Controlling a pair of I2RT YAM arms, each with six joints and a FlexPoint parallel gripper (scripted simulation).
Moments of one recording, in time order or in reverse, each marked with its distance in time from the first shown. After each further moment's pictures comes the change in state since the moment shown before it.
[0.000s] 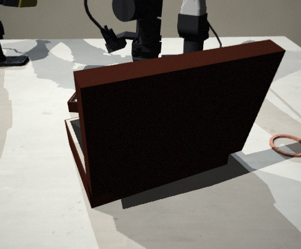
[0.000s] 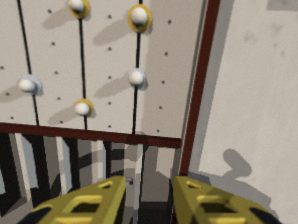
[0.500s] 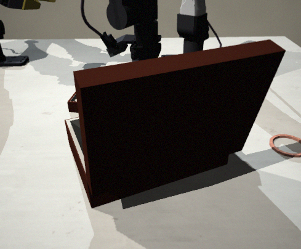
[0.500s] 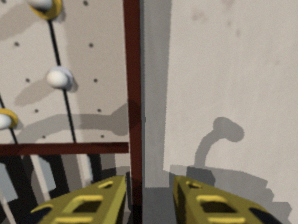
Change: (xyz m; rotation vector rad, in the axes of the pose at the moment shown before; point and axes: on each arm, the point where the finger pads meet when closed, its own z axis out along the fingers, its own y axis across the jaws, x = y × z) left arm 0.004 -0.025 0.009 0.076 0.088 0.070; right arm 0.009 0.017 0.005 0.037 0.011 -0.008
